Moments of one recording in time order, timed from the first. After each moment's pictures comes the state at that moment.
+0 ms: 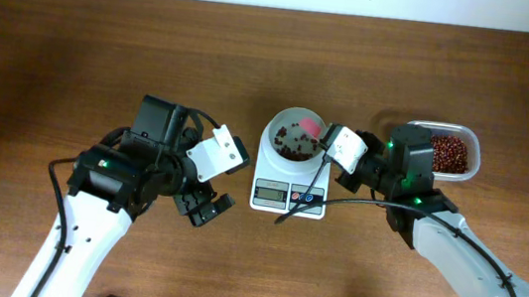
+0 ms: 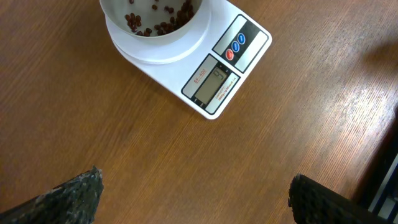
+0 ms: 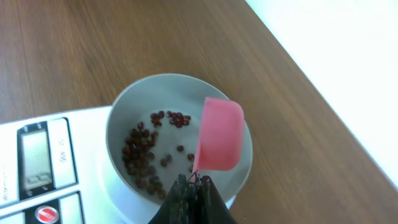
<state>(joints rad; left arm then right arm) -0.27 1.20 1.12 -1.02 0.35 0.66 0.25 1.48 0.69 0.20 -0.54 -0.76</state>
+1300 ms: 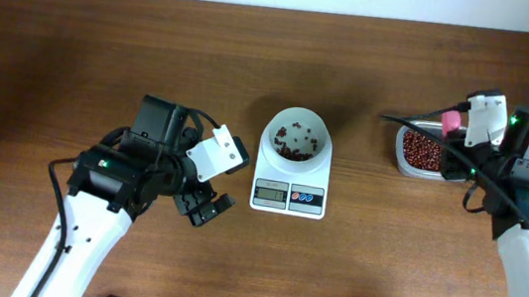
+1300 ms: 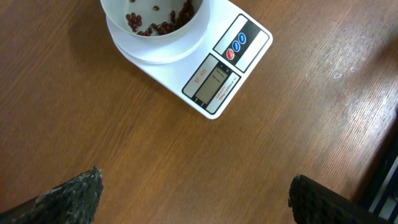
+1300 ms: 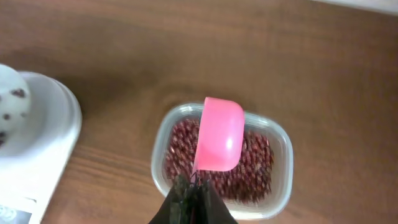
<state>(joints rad) -0.27 1.20 1.12 -1.02 0.35 0.66 -0.16 1.27 1.07 -0.62 -0.18 -0.26</state>
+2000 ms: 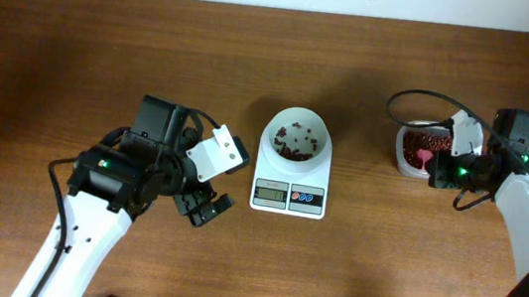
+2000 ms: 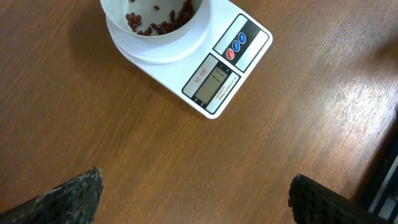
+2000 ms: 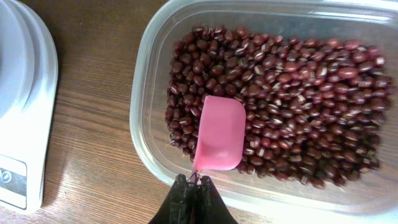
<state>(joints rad) -0.27 1.20 1.12 -1.03 0.35 0.66 -0.23 1.59 1.07 -0.69 -0.34 -0.26</state>
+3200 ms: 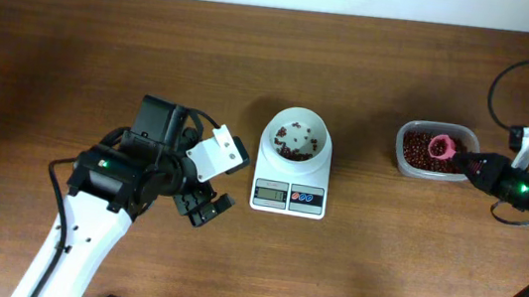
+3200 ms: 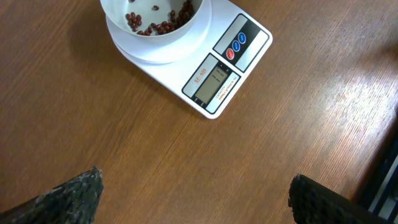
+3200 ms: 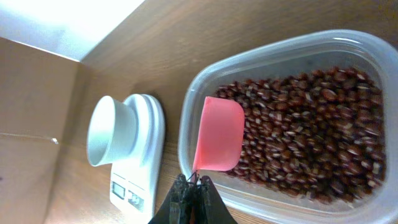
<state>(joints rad) -0.27 1.20 1.12 -1.03 0.35 0.66 -0.59 1.70 1.08 -0.67 -1.02 -0.26</state>
